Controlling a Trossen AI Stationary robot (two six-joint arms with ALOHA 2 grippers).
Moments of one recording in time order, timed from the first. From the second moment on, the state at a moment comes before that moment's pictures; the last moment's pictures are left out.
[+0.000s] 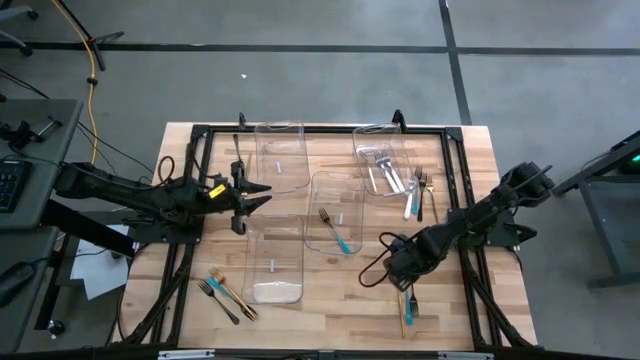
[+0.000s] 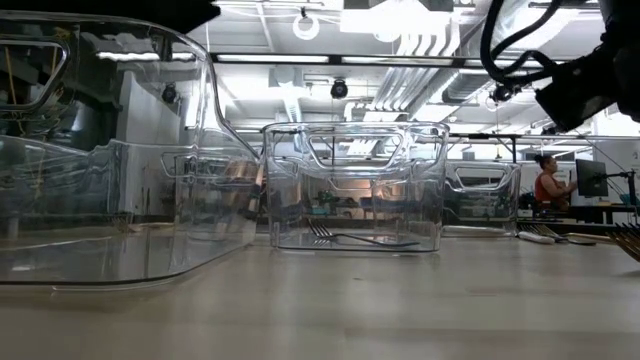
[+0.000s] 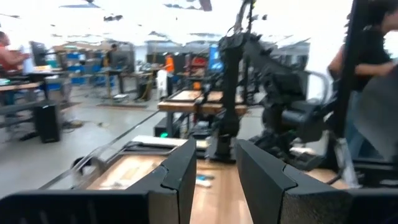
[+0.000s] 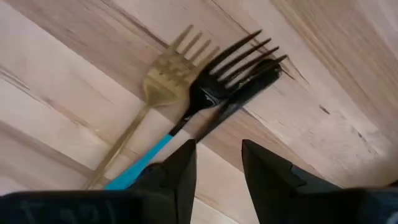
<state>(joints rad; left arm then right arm) -0.14 0.71 0.29 0.59 -0.27 0.01 0.52 1.53 0.92 -0.91 -0.18 1.36</state>
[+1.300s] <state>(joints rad) -0.14 0.62 0.29 0.49 -0.25 0.05 0.60 1.69 0.87 -0.76 -0.21 1.64</state>
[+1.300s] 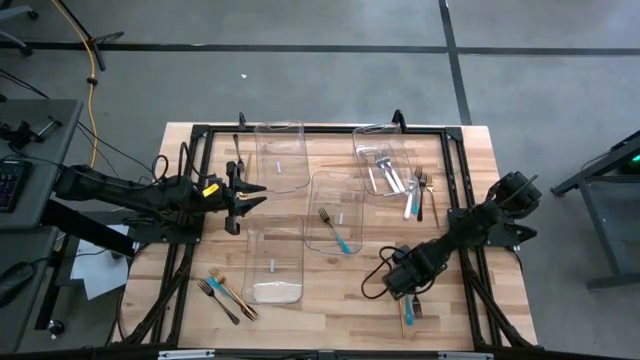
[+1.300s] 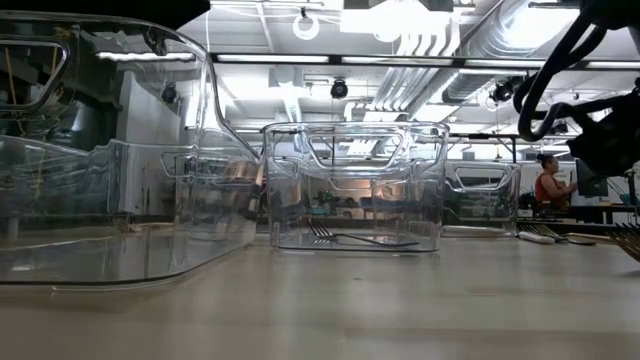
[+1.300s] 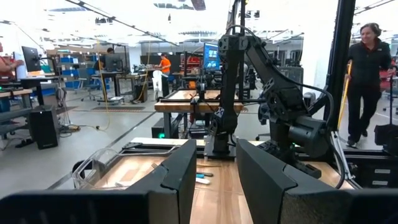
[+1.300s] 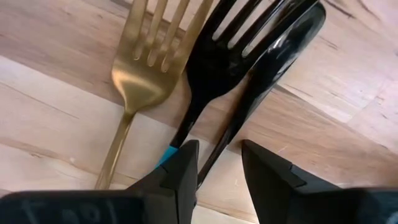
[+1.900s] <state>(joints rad) -0.14 0.62 0.29 0.49 -0.25 0.05 0.60 1.69 0.87 -0.83 -0.18 1.59</state>
